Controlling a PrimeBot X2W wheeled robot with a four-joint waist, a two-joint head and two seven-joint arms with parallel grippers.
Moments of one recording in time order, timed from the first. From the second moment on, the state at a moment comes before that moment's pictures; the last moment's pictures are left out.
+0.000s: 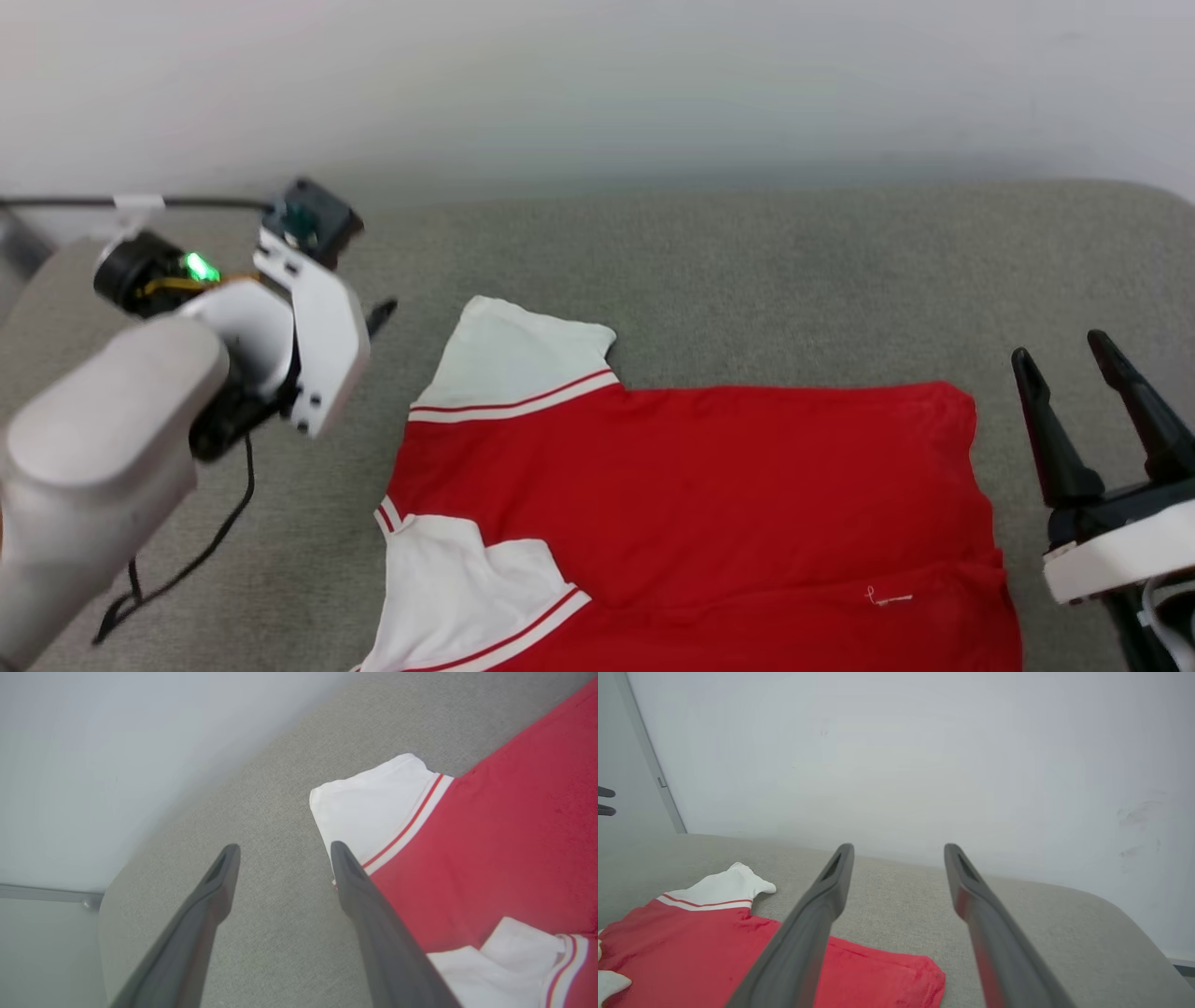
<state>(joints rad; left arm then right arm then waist) -0.97 0.73 -1.10 0.40 -0.84 -0.05 0.37 -0.13 -0.45 0.14 0.07 0.44 0.13 -0.20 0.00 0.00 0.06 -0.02</state>
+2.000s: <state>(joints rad) -1.30 0.62 -1.26 0.46 -1.08 -0.13 0.82 -0.42 -0.69 0.28 -0.04 0.47 0.13 0.33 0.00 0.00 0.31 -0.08</state>
